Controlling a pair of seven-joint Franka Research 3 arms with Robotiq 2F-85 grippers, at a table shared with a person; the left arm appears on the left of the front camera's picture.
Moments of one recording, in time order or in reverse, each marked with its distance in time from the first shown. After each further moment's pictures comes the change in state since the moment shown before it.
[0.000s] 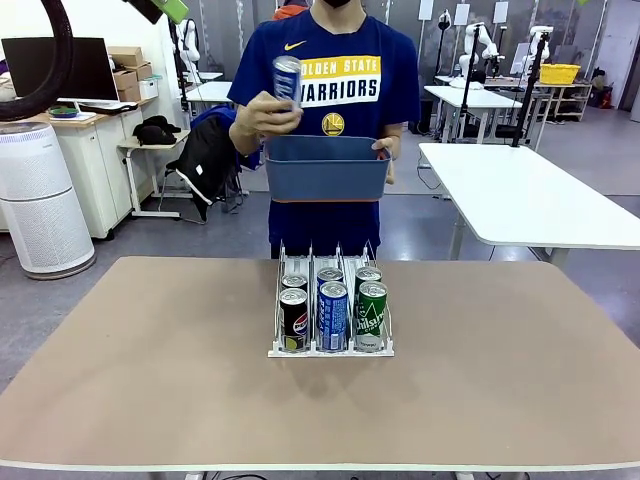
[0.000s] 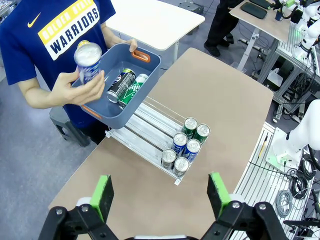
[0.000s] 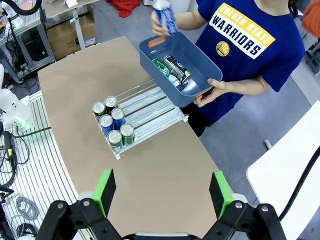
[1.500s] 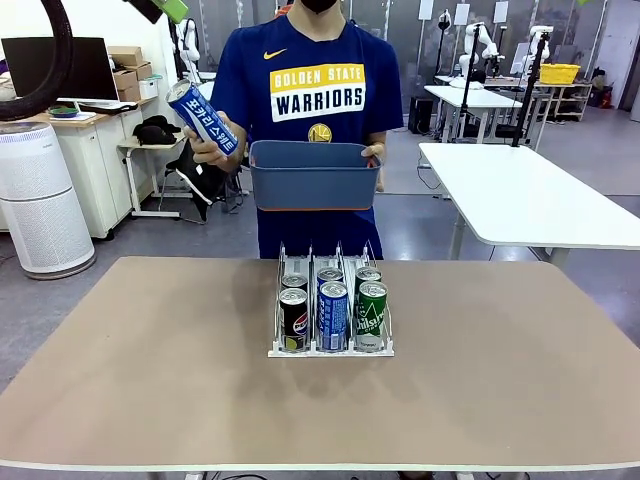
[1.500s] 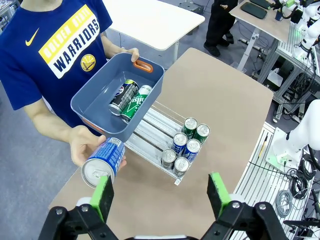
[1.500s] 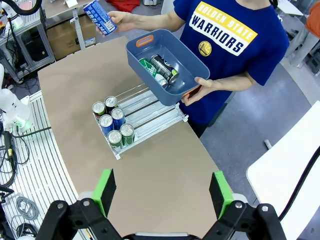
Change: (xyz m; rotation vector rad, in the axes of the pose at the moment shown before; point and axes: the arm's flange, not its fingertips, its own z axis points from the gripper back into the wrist) left arm 0.000 0.000 0.000 0.000 0.000 0.000; right arm 0.000 0.000 0.000 0.000 0.000 0.000
